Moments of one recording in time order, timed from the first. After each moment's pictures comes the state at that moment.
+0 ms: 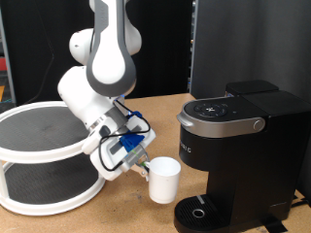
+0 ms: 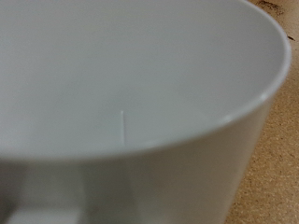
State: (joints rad) arm 0.36 0.07 -0.47 -2.62 1.75 2.47 -1.74
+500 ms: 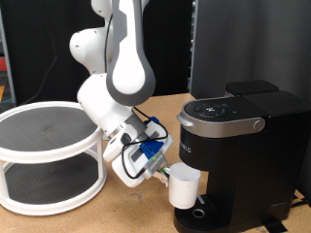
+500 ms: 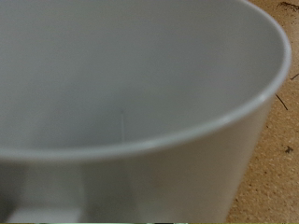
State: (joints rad) arm 0.38 0.14 -0.39 -2.57 1.89 2.48 -1.77
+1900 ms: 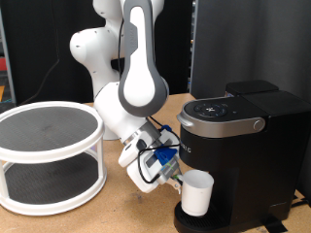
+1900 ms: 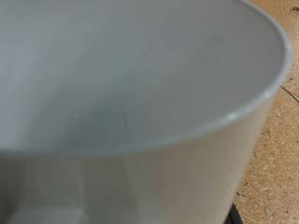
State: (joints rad) arm 0.40 0.22 -0.32 -2.53 2.11 2.50 -1.92
